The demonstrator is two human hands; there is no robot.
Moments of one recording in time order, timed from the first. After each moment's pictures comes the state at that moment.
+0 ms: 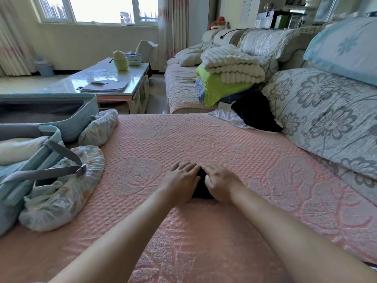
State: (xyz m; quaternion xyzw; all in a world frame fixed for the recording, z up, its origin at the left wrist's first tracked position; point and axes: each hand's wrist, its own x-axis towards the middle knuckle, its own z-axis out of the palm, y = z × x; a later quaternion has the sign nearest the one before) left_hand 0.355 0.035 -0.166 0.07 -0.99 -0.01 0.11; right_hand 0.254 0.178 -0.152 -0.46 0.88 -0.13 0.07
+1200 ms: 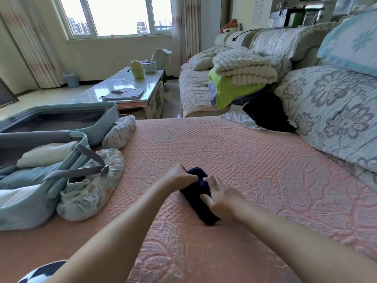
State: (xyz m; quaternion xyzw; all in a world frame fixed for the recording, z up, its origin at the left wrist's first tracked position) left_hand 0.370 0.022 -0.123 0.37 -0.87 -0.34 -0.03; right_hand 0.308 0.191 -0.153 -0.45 0.87 -0.13 0.14
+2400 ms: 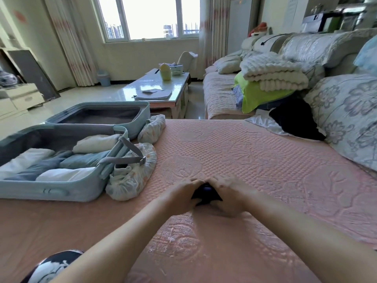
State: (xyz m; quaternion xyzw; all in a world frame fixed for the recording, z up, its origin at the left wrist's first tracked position) left_hand 0.491 0.012 -0.141 0.07 -0.98 -0.15 0.10; right_hand 0.344 0.158 -0.124 -0.65 0.76 0.01 -0.01
